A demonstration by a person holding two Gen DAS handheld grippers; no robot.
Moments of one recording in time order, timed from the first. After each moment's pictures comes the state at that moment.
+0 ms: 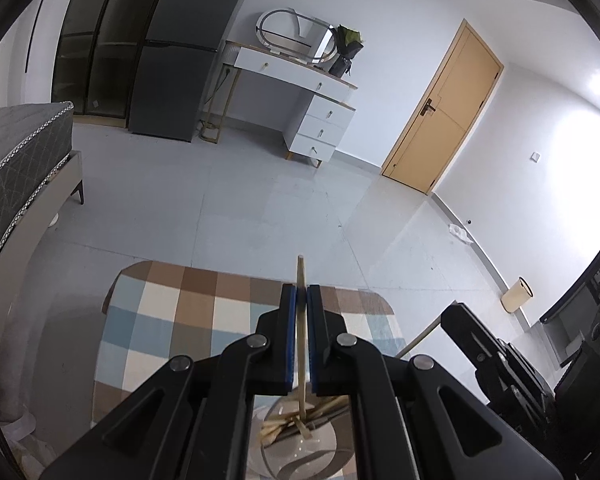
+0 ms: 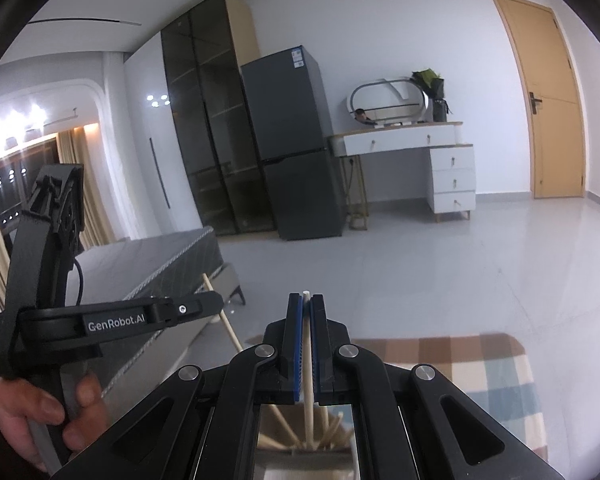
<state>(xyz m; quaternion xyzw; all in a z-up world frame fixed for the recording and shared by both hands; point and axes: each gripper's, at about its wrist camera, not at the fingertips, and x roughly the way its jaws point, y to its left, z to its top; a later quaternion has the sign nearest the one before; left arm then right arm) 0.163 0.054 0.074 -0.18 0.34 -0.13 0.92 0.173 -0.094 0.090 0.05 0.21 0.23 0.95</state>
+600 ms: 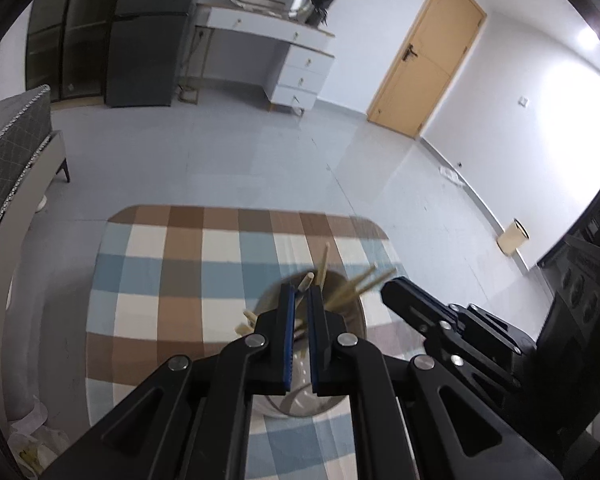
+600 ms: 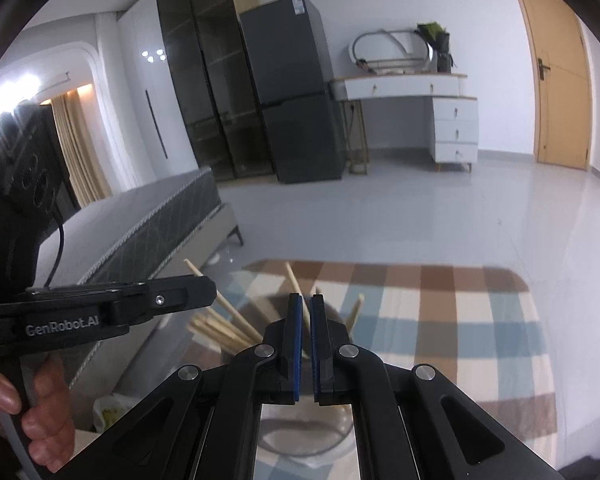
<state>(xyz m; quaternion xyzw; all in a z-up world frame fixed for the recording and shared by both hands) 0.144 0.028 0.046 -0.12 0.42 -0.17 0.89 0.163 -0.096 0.031 0.02 0.30 0.23 0.92</state>
